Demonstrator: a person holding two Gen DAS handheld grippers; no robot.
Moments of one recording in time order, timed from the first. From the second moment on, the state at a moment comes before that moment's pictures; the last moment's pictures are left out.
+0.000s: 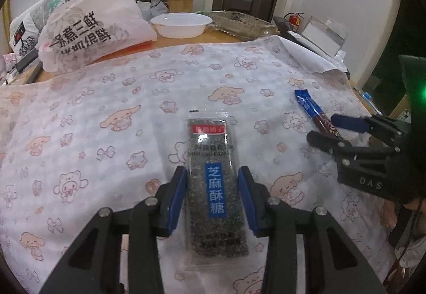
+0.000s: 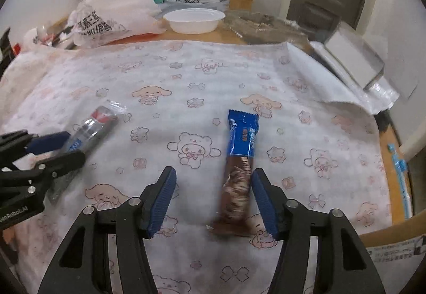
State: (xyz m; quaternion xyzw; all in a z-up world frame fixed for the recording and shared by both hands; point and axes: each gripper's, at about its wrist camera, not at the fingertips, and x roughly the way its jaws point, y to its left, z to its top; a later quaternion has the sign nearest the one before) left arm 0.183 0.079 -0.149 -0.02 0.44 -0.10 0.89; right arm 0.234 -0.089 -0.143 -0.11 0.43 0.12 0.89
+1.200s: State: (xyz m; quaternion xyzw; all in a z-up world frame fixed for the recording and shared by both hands) left arm 0.046 0.049 0.007 0.02 0.29 -0.04 0.96; right arm 0.084 -0.104 0.000 -0.06 0.29 0.26 0.92
